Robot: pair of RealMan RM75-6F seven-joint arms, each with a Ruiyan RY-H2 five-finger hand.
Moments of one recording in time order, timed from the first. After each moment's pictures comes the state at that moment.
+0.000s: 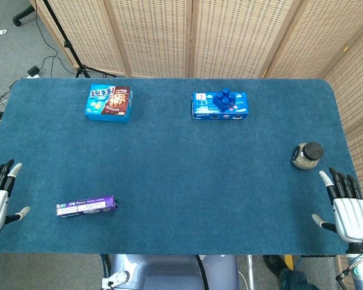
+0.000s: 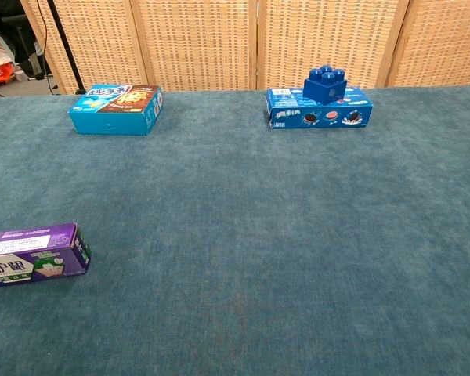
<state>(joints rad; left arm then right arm) -0.10 -1.14 -0.05 -1.61 1.46 1.47 0.14 0.08 -1.12 0.07 -1.62 -1.48 1.47 -0.12</state>
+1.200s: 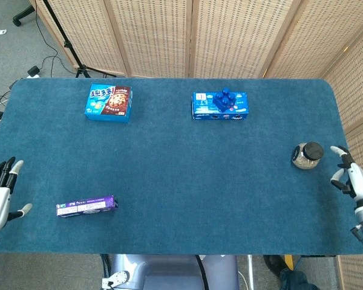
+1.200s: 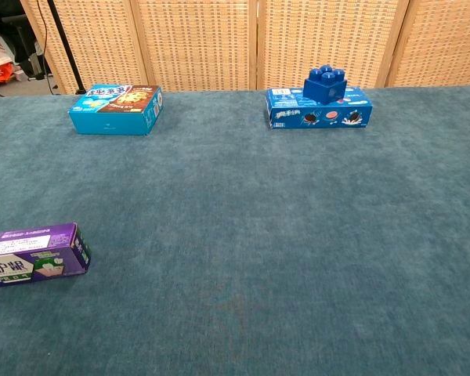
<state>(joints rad) -0.11 -1.16 -0.07 -1.61 1.44 1.46 0.16 0.33 -1.12 0.24 -1.27 -1.22 0.83 0.78</state>
